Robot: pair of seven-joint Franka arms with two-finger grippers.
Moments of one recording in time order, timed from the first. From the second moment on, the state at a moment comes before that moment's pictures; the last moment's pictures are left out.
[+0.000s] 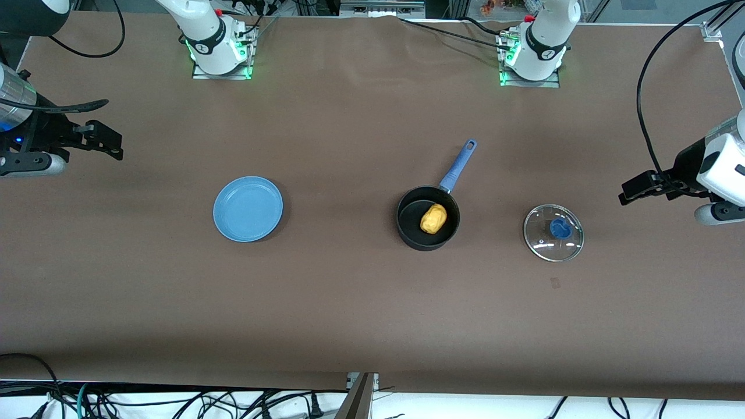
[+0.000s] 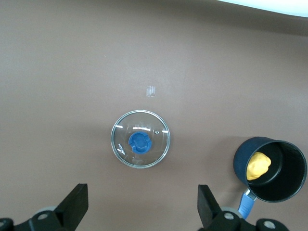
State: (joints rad) left arm 0.35 0.21 -0.41 -1.48 0.03 1.69 -0.21; right arm -0.04 0.11 0.12 -1.49 -0.06 1.56 0.00
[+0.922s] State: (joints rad) left arm -0.07 0.11 -0.07 -1.46 -0.01 1.64 -0.21; right arm -0.04 0.11 0.12 -1.49 -0.06 1.56 0.00
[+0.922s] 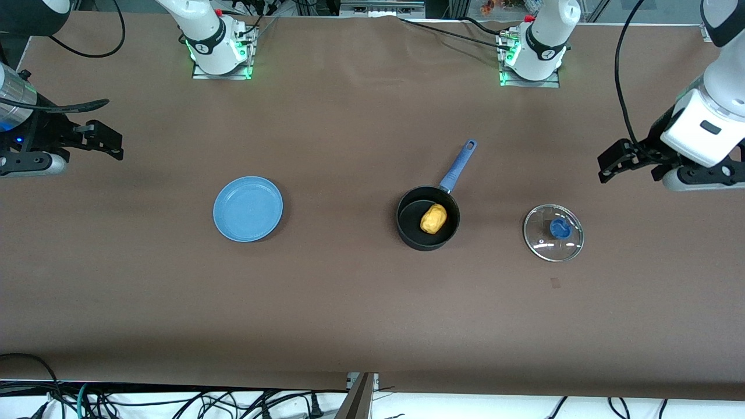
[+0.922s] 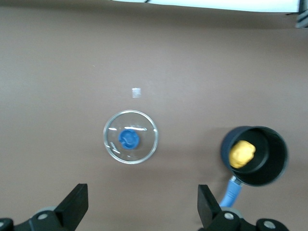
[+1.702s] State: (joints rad) left arm -0.07 0.10 0.03 -1.51 -0.07 1.65 -0.09; right arm -0.04 0.11 0.12 -1.49 -0.06 1.56 0.00
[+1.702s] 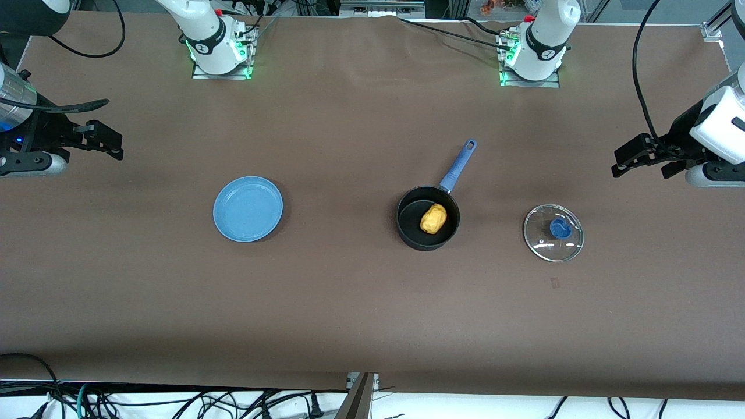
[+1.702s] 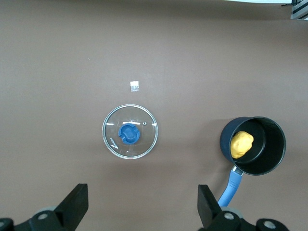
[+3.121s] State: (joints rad) left arm -0.07 0.14 0.03 -1.50 -0.05 1.68 -0.07; right arm -0.04 0.11 0.13 -1.49 -0.06 1.56 0.00
